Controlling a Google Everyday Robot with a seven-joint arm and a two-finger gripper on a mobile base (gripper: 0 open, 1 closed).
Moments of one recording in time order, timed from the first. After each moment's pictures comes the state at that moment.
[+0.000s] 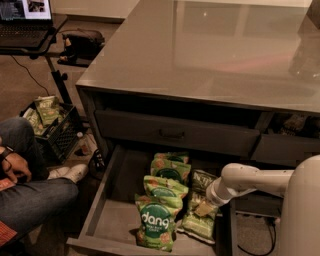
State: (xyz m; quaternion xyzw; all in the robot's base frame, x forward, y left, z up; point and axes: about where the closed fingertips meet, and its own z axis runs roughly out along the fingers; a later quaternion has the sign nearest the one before) arm 0.522 -0.192 0.369 -0.49 0.85 0.12 0.14
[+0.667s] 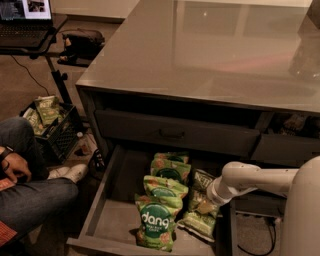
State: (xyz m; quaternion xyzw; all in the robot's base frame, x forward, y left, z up) arm 0.522 -0.192 0.382 -0.49 0.85 0.12 0.14
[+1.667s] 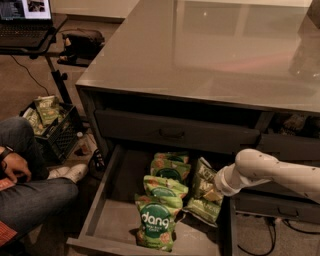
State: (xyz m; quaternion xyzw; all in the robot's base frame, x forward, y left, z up) arm 0.531 -0.201 0.448 -0.51 0.83 0.13 0.17
